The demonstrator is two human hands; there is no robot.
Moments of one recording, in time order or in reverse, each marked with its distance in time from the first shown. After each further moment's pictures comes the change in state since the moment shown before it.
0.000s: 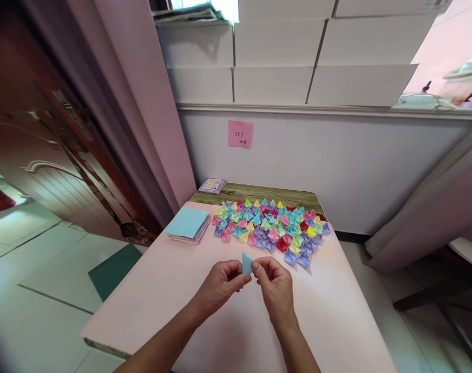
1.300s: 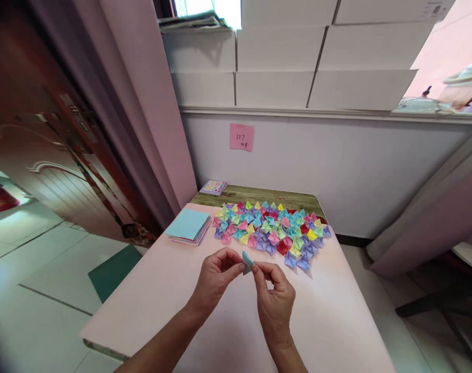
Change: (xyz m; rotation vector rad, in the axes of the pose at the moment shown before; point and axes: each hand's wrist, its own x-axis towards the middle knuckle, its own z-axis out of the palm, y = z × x) left_hand 0.003 0.018 0.006 -0.260 0.210 0.112; right_hand -0.016 -0.005 0.011 -0.227 0.260 -0.328
